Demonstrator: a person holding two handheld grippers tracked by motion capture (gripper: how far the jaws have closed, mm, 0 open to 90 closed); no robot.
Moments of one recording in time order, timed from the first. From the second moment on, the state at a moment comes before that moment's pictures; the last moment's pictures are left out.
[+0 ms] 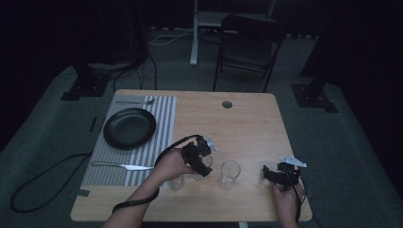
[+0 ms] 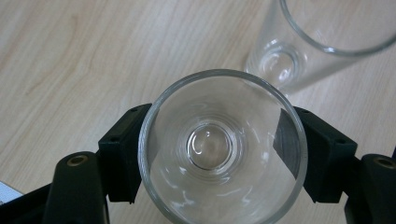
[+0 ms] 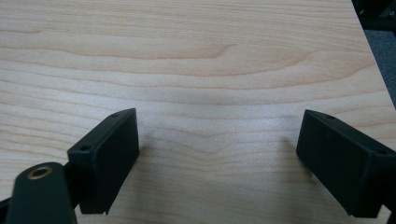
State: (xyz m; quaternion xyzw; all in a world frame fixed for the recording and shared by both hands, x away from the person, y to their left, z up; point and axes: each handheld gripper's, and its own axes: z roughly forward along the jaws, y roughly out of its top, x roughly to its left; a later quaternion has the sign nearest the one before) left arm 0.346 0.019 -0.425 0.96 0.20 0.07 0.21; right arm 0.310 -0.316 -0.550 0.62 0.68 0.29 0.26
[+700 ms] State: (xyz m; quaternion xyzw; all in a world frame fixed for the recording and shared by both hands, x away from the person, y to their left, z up) left arm 0.376 0.044 -0.410 0.94 0.25 0.09 0.20; right arm 0.310 -0.316 -0.550 0.62 0.68 0.29 0.26
